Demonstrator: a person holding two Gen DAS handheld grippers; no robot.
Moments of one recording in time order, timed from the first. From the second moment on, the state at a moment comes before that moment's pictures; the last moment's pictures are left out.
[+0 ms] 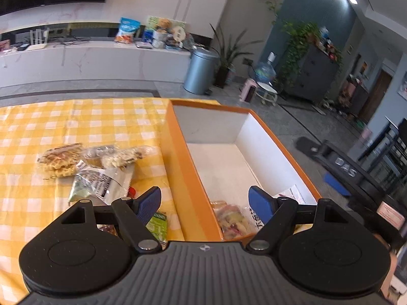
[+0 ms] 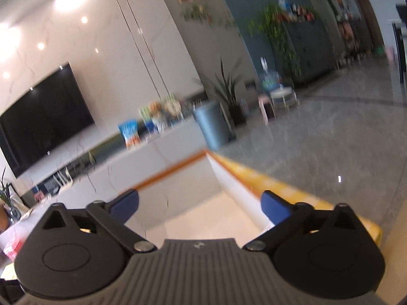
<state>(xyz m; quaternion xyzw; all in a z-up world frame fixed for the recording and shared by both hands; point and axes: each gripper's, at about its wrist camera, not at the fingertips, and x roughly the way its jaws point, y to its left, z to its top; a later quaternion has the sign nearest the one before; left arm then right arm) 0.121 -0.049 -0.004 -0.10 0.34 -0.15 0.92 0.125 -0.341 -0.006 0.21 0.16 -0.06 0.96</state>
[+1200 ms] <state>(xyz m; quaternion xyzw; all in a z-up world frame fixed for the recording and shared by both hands) 0.044 0.057 0.053 -0.11 0.26 -0.05 0.96 0.077 -0.206 0.081 0.25 0.12 0.10 0.96</state>
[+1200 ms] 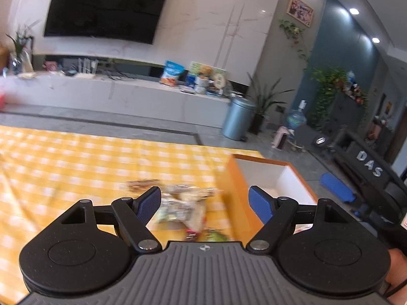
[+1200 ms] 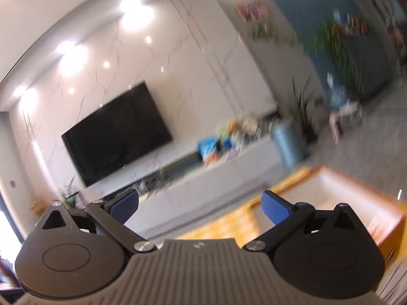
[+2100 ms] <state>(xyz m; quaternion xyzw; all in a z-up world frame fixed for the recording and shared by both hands) 0.074 0.180 -0.060 -0.20 0.38 0.05 0.90 0.130 -0.100 -0.038 0.12 0.42 0.17 0.88</state>
